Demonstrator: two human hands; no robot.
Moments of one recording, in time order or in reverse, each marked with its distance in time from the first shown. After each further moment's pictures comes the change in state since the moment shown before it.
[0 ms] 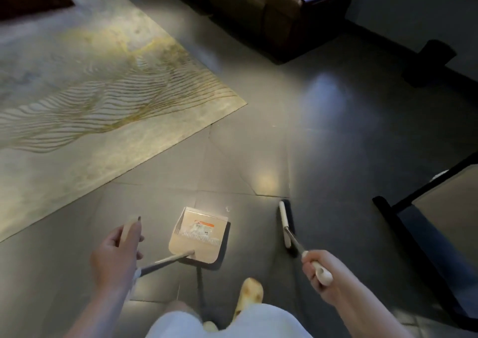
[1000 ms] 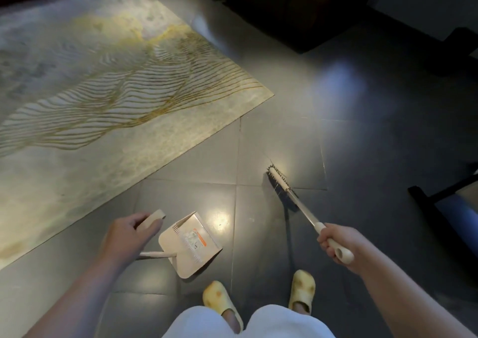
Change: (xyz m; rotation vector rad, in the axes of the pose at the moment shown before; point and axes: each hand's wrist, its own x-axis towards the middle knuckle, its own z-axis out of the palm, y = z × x) left_hand 0.235 -0.033 -0.188 0.352 -0.391 0.159; right_hand -0.025 0.033 0.238 -0.257 0.046 -0.166
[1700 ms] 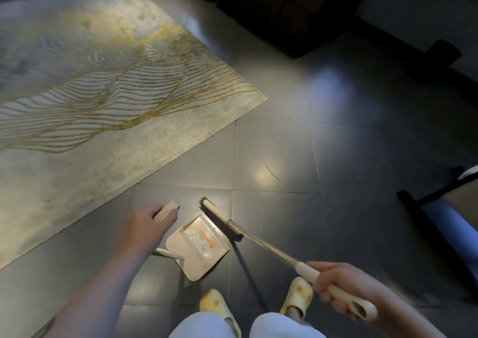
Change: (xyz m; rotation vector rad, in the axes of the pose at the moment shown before) left_hand 0.045 0.005 0.021 0.169 -0.005 0.016; right_hand -0.063 0.013 0.034 -0.257 -0.288 0.121
